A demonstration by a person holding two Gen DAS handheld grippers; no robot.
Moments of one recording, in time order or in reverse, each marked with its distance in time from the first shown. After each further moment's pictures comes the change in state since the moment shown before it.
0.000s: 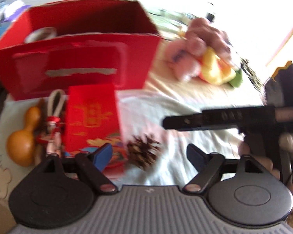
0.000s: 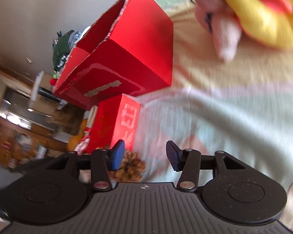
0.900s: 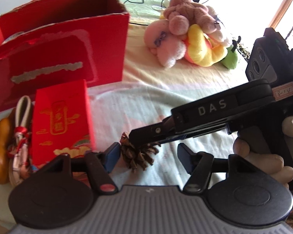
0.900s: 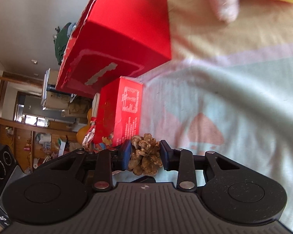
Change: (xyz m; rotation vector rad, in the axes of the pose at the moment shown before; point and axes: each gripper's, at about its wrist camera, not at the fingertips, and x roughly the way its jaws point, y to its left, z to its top) left arm 0.045 -0.027 0.005 0.089 0.042 0.001; right arm 0.004 -0.026 0.005 0.102 0.123 0.077
